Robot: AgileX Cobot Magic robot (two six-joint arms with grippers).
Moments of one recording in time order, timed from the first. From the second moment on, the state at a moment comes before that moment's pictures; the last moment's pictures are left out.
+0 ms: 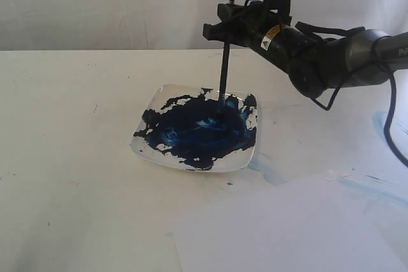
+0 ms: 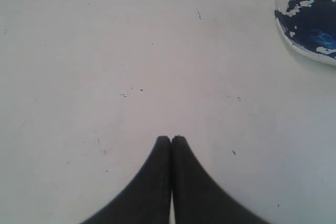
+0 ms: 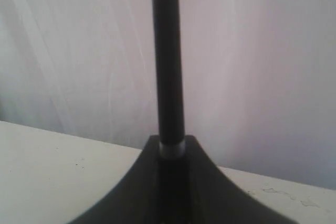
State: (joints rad) left arm -0.06 0.00 0.02 -0.10 0.42 0.08; right arm 0.49 2.02 -1.26 -0.28 -0.69 0.34
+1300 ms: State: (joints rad) left arm -0.06 0.00 0.02 -0.10 0.42 0.08; right arm 0.49 1.38 -1.17 -1.00 -0.64 1.07
